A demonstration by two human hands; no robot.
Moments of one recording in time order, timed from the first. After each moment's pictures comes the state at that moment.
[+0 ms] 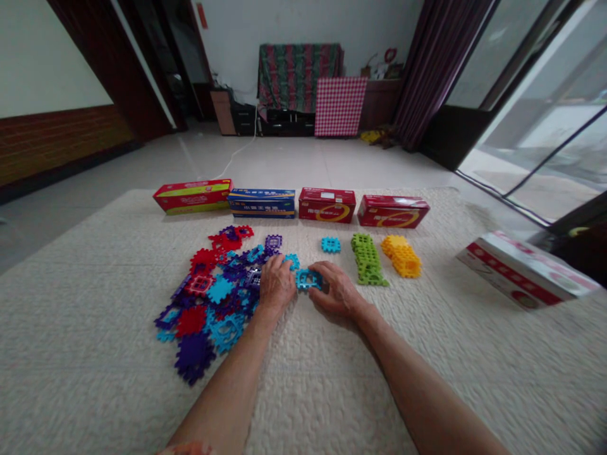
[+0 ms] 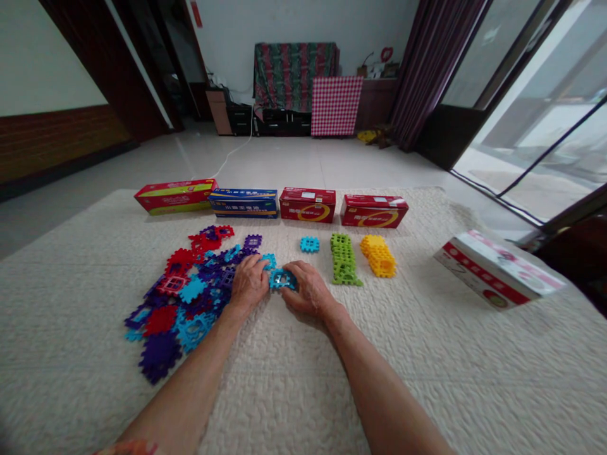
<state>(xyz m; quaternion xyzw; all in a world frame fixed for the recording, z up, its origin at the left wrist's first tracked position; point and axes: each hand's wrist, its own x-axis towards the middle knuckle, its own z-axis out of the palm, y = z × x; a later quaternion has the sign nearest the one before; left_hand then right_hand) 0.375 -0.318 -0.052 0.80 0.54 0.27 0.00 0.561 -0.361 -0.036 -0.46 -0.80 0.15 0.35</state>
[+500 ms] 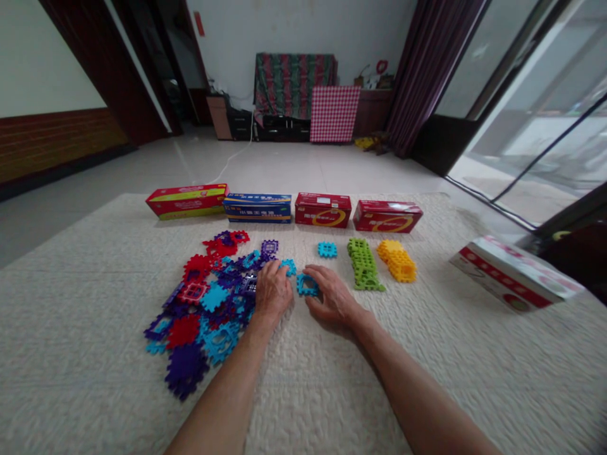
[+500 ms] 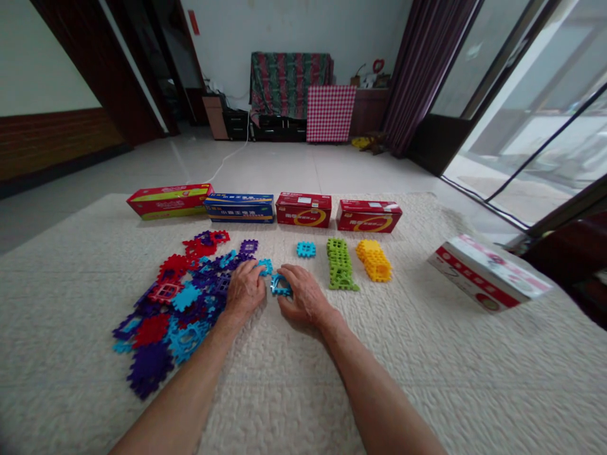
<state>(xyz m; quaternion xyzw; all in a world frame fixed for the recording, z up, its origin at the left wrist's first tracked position) 0.376 -0.317 -0.055 0.79 0.54 0.28 0.00 0.557 -0.363 -0.036 -0.47 -0.82 0.12 0.32</state>
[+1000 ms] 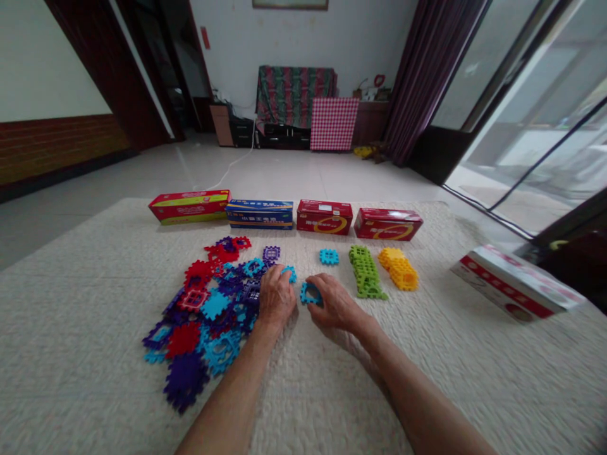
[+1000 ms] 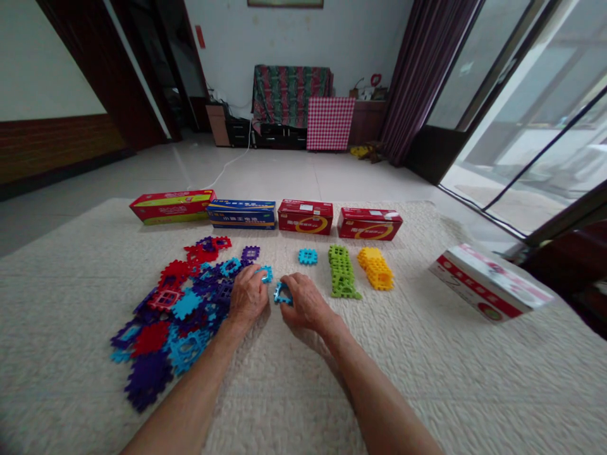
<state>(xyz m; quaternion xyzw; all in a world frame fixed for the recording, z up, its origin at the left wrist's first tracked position) 0.380 -0.318 -0.050 0.78 0.53 0.32 -0.01 0.551 -0.360 -0.026 -0.51 -0.82 0.11 0.24</state>
